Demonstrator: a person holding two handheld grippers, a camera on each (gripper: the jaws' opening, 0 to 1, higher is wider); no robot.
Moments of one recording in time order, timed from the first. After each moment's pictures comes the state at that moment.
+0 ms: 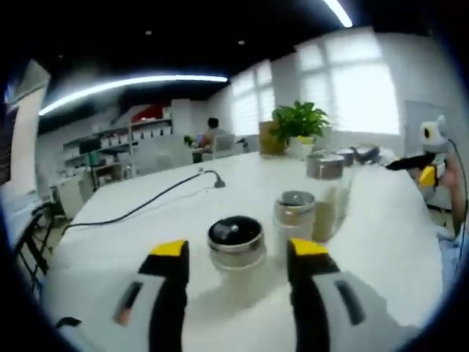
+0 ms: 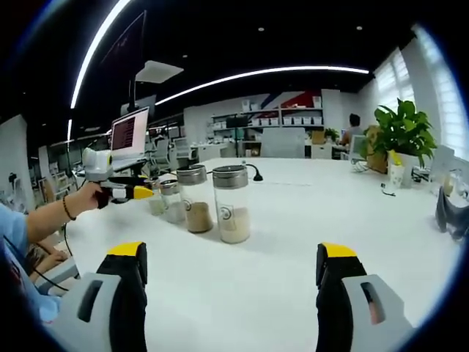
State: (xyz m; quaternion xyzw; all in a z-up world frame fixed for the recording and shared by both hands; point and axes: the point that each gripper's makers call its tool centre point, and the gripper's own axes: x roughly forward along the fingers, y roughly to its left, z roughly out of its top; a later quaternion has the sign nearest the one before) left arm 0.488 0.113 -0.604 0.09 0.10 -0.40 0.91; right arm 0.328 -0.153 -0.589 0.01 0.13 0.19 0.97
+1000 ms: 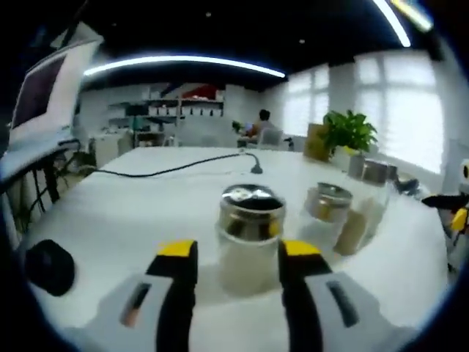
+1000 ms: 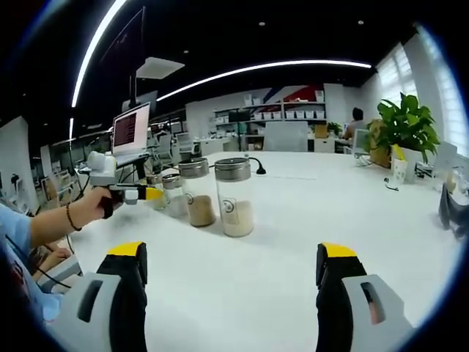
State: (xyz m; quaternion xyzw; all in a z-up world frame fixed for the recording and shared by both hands) left arm 0.501 0.123 -0.633 0.01 0.13 -0.22 0.97; right arm 0.327 -0.150 -0.597 0.01 0.15 0.19 0.97
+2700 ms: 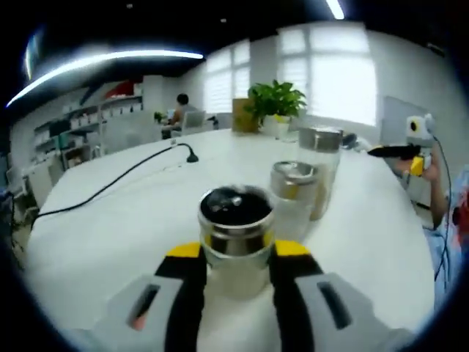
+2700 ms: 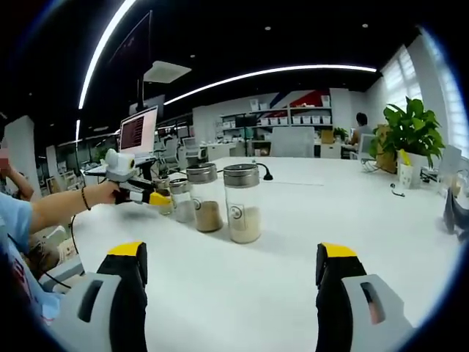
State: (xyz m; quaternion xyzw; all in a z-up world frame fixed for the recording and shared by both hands) left arm 0.493 0.100 -0.635 0.09 0.14 -0.49 0.86; right arm 0.326 -0.143 -0.592 0.01 0.13 0.21 0.97
